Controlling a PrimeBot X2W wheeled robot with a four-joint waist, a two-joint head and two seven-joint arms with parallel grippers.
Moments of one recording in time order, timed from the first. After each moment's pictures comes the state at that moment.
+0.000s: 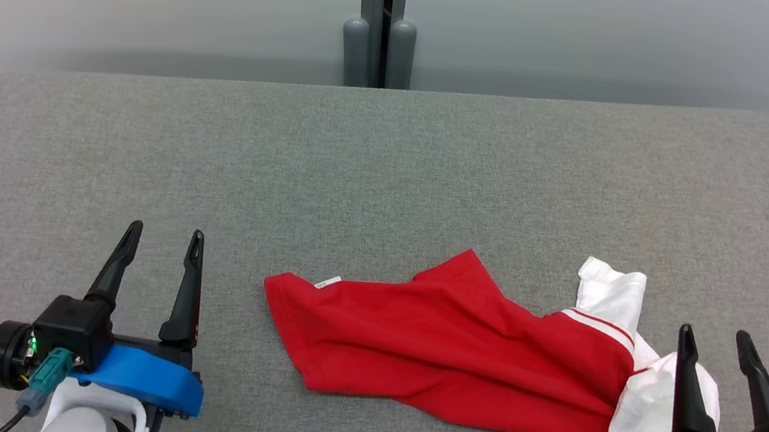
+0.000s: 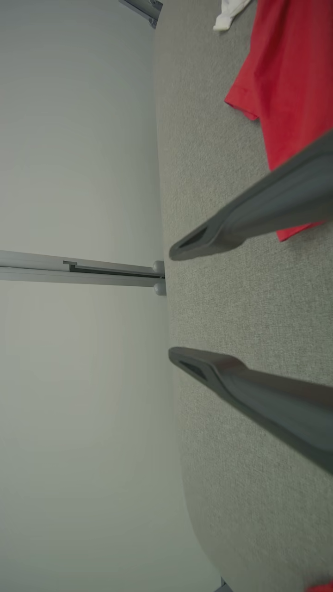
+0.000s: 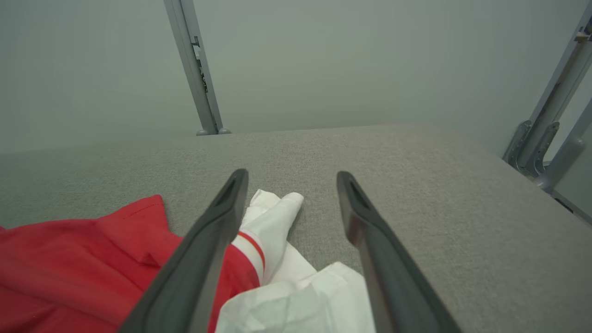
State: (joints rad) left arm -0.16 0.35 -0.40 0.15 -0.44 0.16 -0.24; right arm -0.01 -0.07 -0.15 0.12 0.15 0.13 -0.17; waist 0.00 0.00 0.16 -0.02
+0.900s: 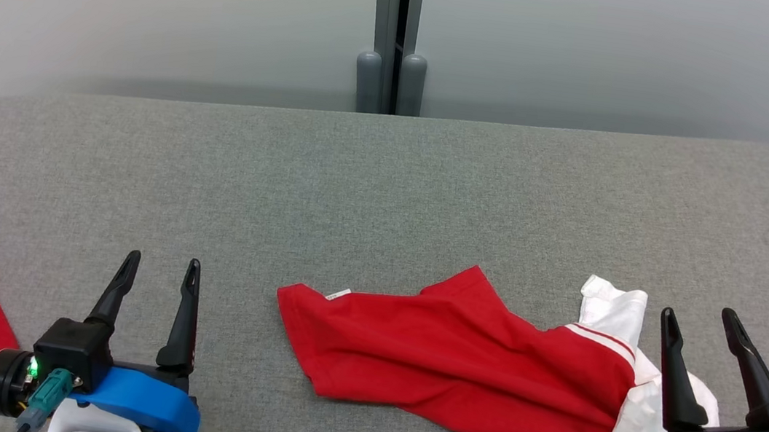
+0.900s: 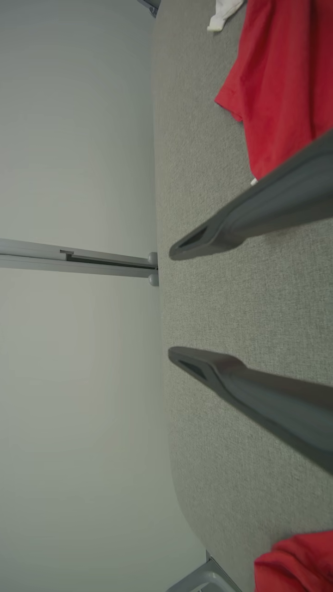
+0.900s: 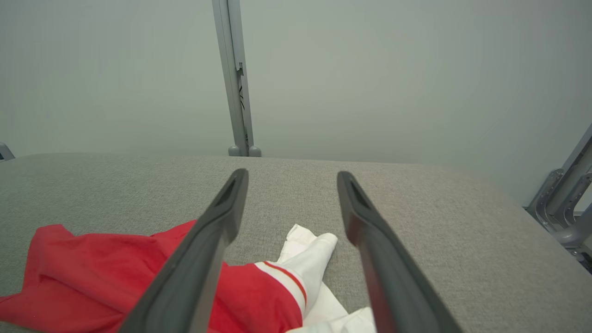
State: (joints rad) left arm -0.11 0.36 -0.41 0.14 -0.46 0.19 -0.23; right arm 0.02 -0.10 -0.08 -0.10 0.14 0.13 -0.01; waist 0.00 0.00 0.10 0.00
